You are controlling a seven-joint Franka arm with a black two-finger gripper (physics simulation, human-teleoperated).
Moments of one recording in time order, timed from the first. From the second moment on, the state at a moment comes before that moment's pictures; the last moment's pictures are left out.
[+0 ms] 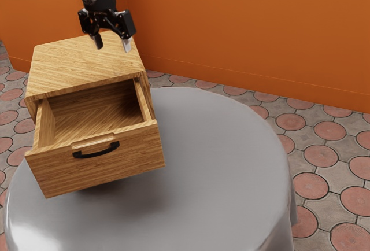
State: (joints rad) arm -0.02 0.15 0.03 -1.28 -0.03 1.47 -0.03
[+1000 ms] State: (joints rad) arm 0.12 -0.43 -0.35 -1.94 -0.11 1.39 -0.49
